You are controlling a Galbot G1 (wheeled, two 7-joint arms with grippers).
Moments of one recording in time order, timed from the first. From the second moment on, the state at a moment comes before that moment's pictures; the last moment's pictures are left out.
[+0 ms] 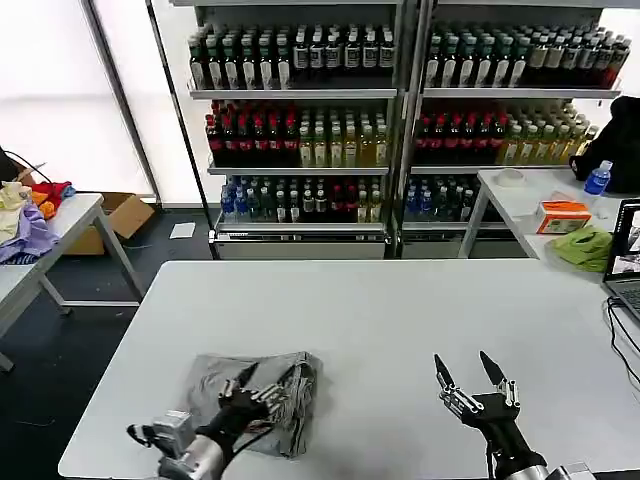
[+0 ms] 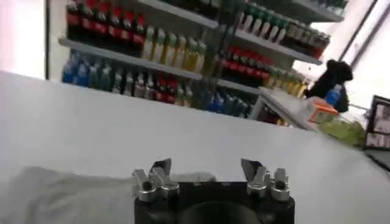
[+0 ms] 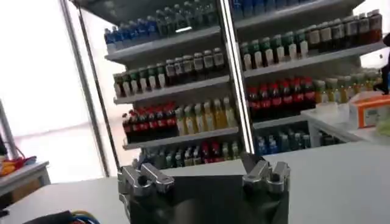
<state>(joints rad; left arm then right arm) 1.56 -1.22 -0.44 -2.34 -0.61 0.57 -0.16 -1.75 1.40 0.72 2.29 0.43 -0.13 -0.21</state>
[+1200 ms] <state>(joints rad) 1.54 -1.22 -0.62 -2.01 -0.49 0.54 -0.04 -1.74 1.38 0.71 2.27 0.40 -0.09 -0.21</state>
